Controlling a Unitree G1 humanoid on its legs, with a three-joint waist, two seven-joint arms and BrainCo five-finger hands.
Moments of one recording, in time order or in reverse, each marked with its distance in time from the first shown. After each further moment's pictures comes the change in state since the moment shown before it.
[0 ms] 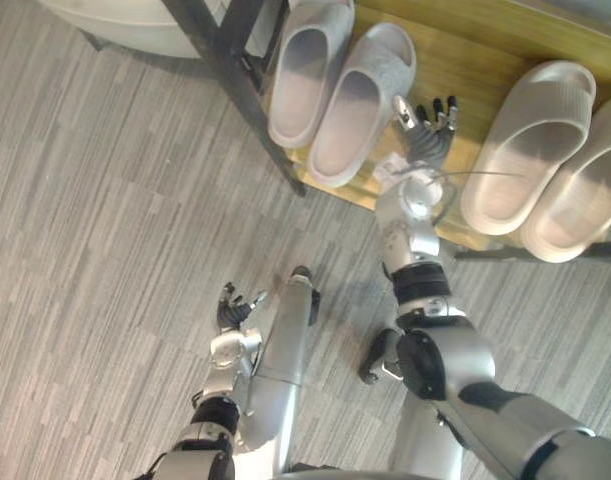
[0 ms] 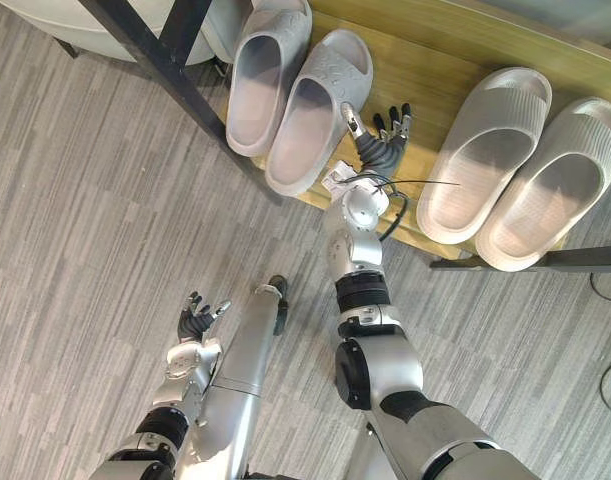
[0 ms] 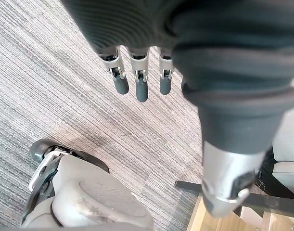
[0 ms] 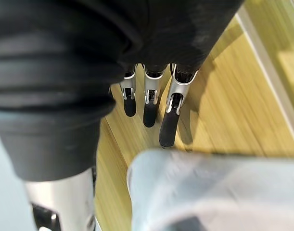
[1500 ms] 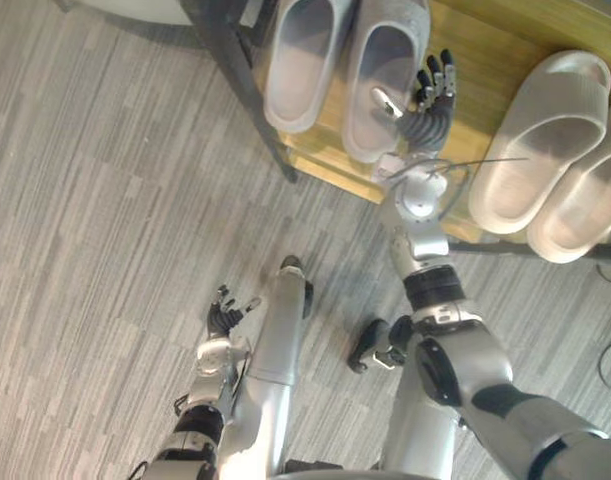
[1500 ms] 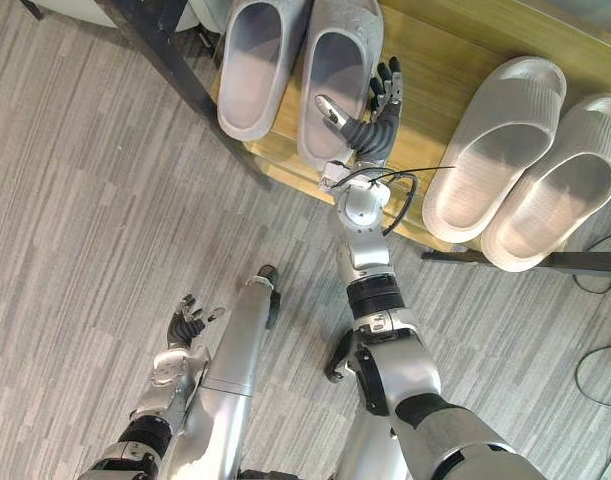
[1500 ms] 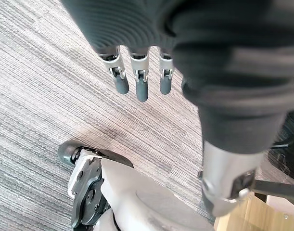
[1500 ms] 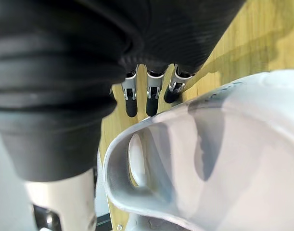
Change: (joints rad) left arm 0.038 0.071 -0.053 -0.018 0.005 -0.001 -0.046; right arm 0.011 -0.089 0.197 -0.060 -0.100 -0.040 0.076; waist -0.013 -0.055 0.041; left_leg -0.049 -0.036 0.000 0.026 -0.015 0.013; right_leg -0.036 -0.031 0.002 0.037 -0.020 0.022
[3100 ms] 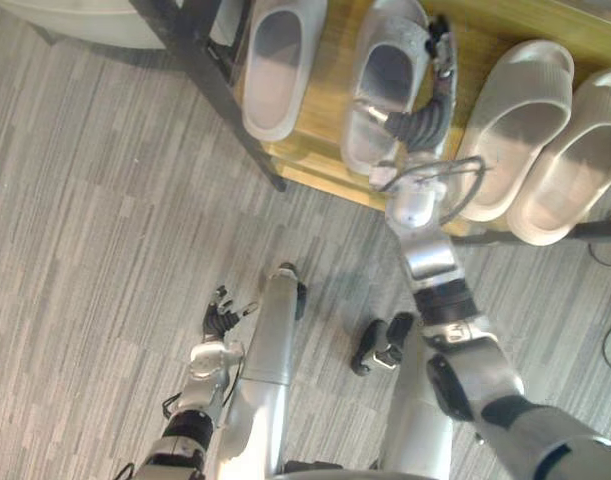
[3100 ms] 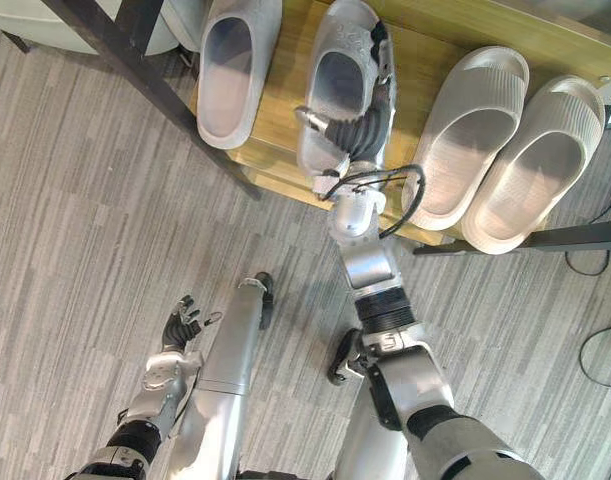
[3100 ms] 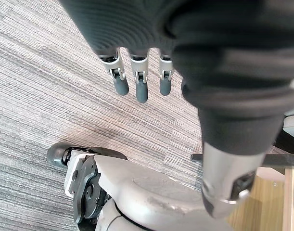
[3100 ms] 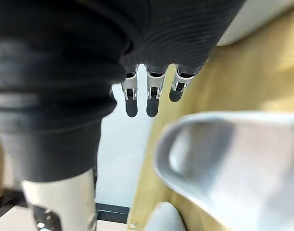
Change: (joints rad) left arm 0.041 0.070 -0.064 -0.026 -0.017 -0.009 -0.040; right arm 0.145 -0.009 0.120 -0.241 -0.391 0.111 -0.085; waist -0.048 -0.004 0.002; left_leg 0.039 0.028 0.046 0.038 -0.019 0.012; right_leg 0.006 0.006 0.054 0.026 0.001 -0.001
